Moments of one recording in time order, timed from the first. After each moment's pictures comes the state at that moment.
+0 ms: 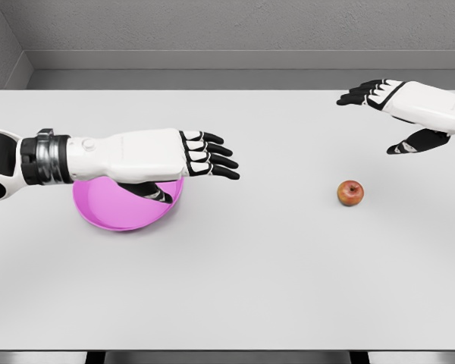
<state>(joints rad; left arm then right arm) -0.87 0.87 -0.98 -1.76 -0.20 -0.61 -0.29 -0.52 -0.87 0.30 -1.51 0.15 -0.61 0.61</state>
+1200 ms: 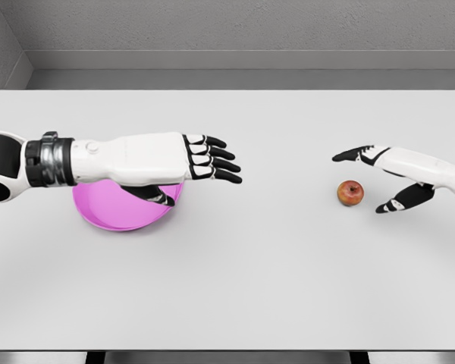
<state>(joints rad) -0.87 0.86 -0.99 -1.76 -0.20 -0.61 -0.29 -0.36 -0.89 0.41 -1.42 -0.04 -0.61 0.61</state>
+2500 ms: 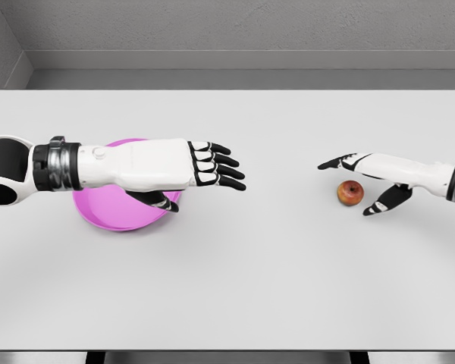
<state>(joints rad) -0.87 0.85 -1.01 -1.76 -0.21 -0.61 -0.29 -0.51 -0.82 0.59 -1.27 0.02 -0.61 0.61</state>
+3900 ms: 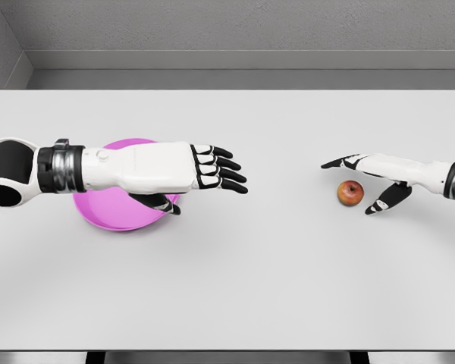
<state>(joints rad) -0.87 0.84 -1.02 -1.75 -0.21 -0.61 -0.29 -0.57 -0.80 0.64 -1.16 0.03 -0.61 0.61</state>
